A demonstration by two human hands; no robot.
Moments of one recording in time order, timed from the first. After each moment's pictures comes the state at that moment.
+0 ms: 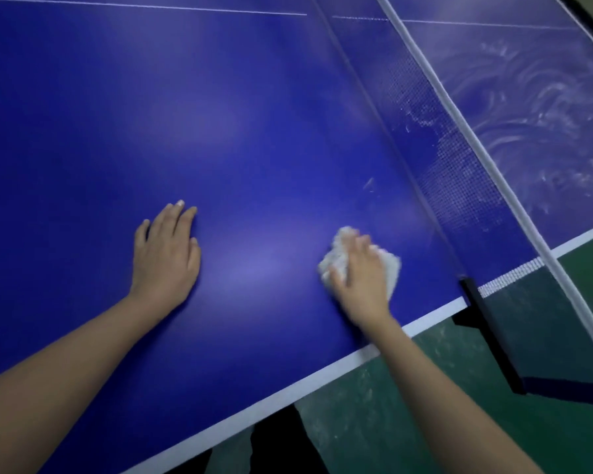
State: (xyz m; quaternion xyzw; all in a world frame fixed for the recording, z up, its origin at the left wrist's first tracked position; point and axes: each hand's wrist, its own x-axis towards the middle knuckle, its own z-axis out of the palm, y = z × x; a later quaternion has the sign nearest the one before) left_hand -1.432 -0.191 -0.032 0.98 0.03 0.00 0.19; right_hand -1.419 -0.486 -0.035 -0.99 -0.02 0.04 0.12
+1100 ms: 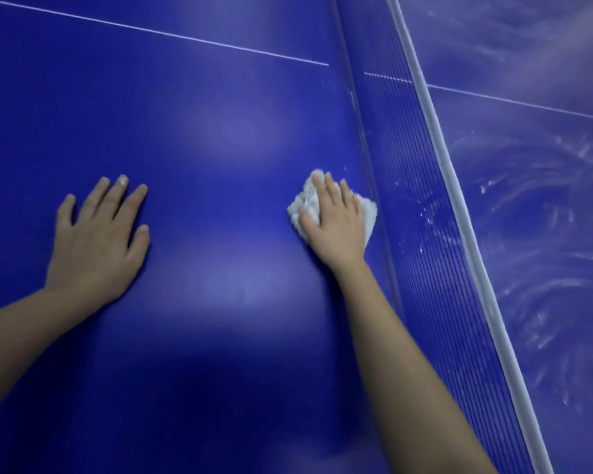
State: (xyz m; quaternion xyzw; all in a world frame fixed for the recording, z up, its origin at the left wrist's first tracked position) left_hand -1.237 -0.220 -0.059 0.98 0.16 0.01 0.09; right_hand -1.087 -0.494 -0.045 -0.98 -0.18 0.04 0.09
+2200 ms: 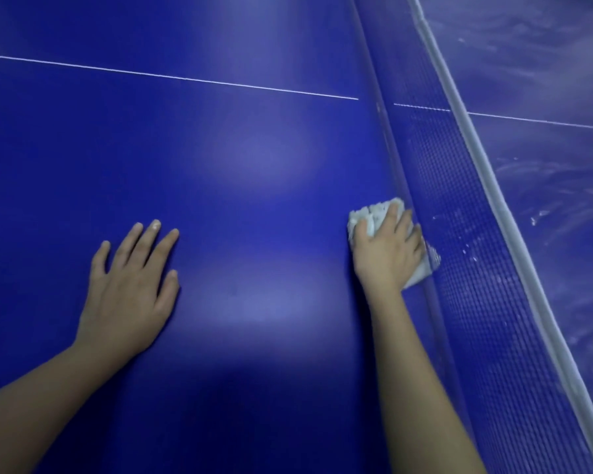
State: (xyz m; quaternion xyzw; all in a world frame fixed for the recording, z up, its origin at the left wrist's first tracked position) left_hand -1.240 -0.222 -0.051 0.98 0.16 0.02 0.09; right_hand -1.060 -0.480 -0.055 -0.99 0.07 -0.03 0.12
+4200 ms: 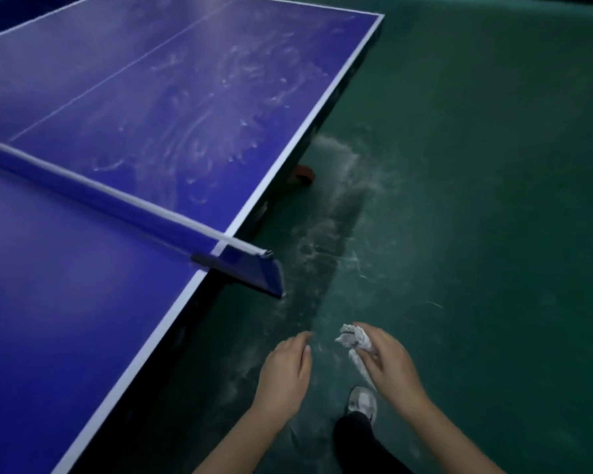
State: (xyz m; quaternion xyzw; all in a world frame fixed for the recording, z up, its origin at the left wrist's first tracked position) left_hand -1.651 -0.664 -0.012 0.87 -0.34 -0.22 0.28; right_hand -1.771 -0.812 -0.010 -0.88 0.29 -0.07 0.37
